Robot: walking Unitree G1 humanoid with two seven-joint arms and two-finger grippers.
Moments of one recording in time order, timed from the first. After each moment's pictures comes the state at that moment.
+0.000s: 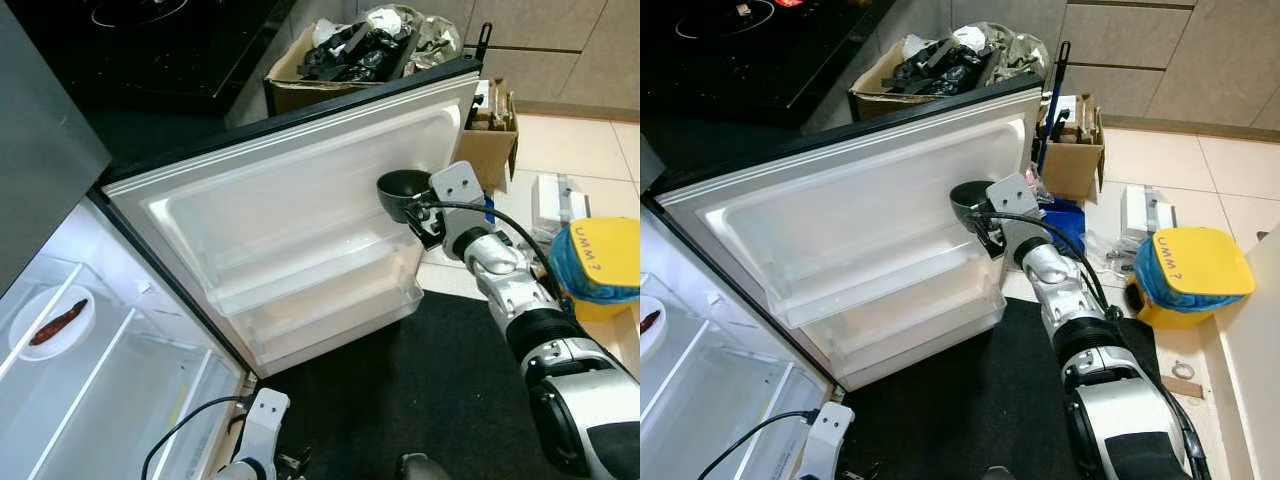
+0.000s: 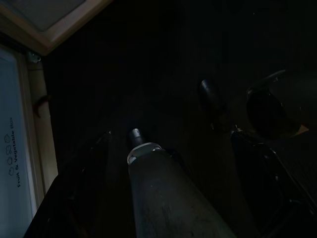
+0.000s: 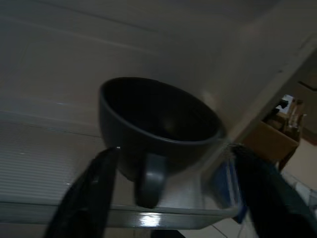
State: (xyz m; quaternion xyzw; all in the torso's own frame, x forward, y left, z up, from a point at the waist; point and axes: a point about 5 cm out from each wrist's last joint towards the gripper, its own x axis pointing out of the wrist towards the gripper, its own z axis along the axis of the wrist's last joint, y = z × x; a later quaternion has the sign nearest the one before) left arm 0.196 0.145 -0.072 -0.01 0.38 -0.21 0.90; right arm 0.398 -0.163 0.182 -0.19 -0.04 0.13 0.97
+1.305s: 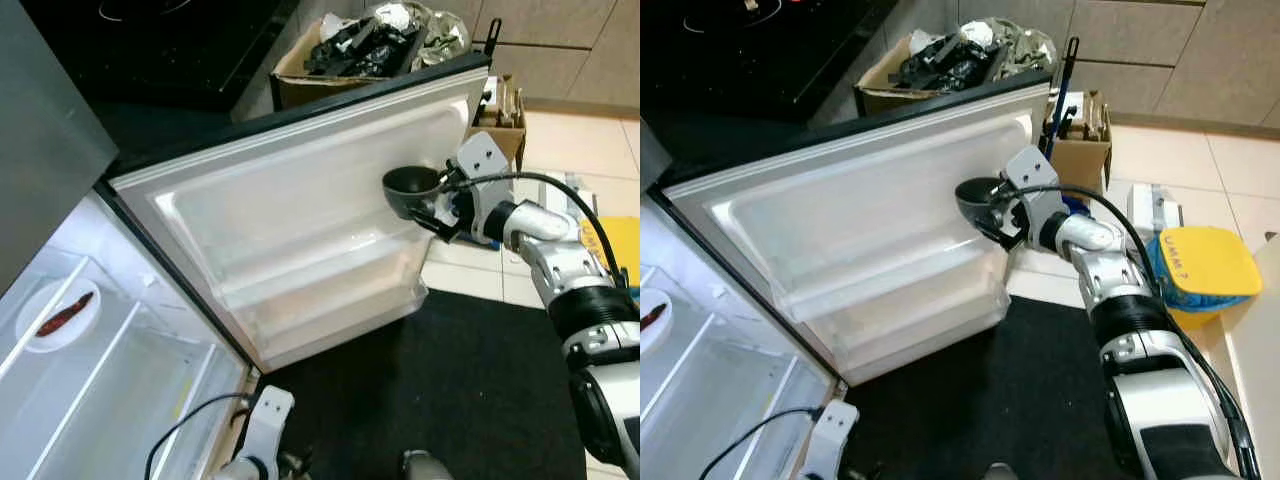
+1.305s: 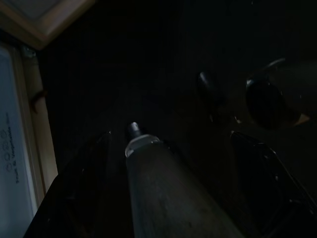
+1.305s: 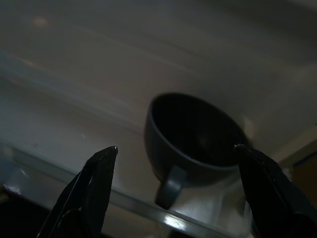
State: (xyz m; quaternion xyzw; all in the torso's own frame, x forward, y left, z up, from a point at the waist) left arm 0.192 0.143 -0.074 0.00 0.39 -0.22 0.89; right arm 0.398 -0.177 0.225 -0.23 -0.01 0.29 0.93
